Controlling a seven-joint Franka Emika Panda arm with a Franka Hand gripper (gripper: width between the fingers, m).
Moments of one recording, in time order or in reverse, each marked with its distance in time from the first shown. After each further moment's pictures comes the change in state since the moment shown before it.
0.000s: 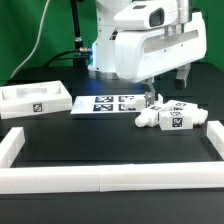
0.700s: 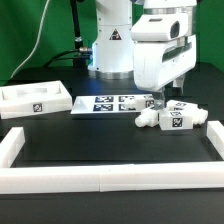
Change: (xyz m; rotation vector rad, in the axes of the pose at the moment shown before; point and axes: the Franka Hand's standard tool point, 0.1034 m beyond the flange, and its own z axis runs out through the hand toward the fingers) arm -0.014 -0.026 0.023 -0.040 -0.009 -0.256
